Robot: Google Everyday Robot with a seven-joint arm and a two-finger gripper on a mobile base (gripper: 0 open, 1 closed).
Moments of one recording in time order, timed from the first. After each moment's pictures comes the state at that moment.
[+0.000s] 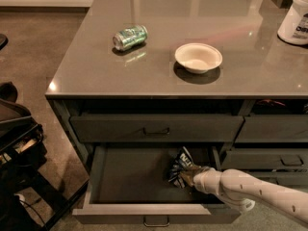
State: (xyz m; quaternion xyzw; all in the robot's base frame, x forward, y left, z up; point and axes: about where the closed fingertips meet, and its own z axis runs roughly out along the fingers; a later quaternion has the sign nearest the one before) arm 0.540 -0.151 0.404 -0.28 0.86 0.16 0.38
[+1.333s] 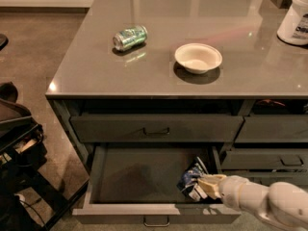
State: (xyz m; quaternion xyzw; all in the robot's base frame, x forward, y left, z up) arm 0.444 -0.180 0.544 -0.22 0.86 0.24 0.39
